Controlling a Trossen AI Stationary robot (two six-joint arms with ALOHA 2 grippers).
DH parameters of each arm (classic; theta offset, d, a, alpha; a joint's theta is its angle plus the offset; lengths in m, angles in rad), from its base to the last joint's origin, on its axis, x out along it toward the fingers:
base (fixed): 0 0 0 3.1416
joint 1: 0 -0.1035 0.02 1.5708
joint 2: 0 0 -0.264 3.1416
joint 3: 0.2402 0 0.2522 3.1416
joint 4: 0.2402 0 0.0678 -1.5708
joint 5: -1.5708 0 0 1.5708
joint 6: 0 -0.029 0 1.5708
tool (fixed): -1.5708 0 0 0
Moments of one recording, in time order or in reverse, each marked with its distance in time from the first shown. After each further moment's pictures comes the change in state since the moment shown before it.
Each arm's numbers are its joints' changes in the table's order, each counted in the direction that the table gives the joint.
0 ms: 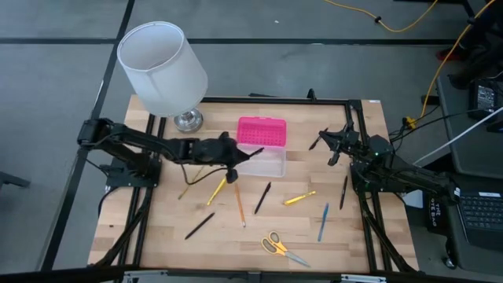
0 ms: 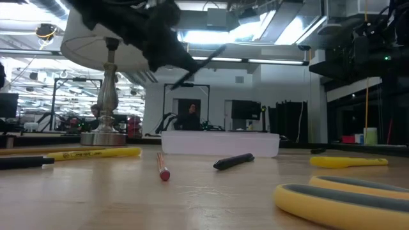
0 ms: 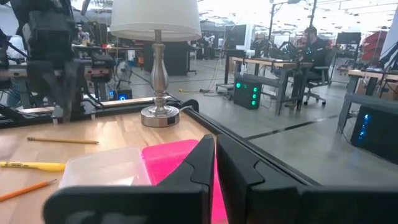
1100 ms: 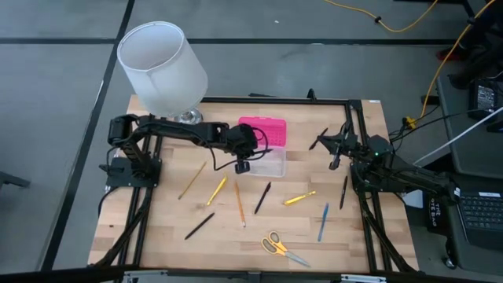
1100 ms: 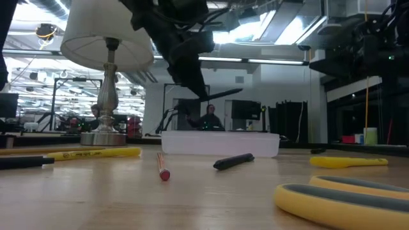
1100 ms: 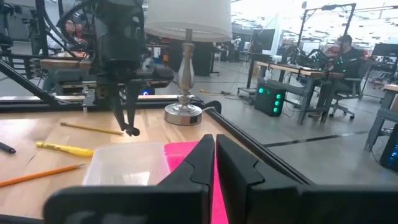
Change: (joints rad) left arm -0.159 0.279 0.404 0.537 0.203 -0.191; right arm 0.000 0.000 0.000 0.004 -0.120 0.058
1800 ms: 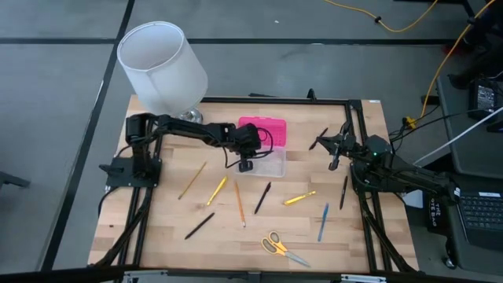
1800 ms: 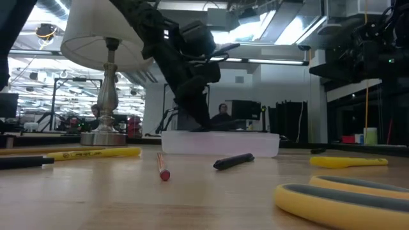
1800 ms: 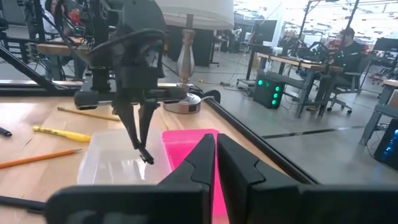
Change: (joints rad) left arm -0.066 0.162 -0.015 -0.129 0.057 -0.069; right arm 0.000 0.000 0.000 0.043 0.005 0.029
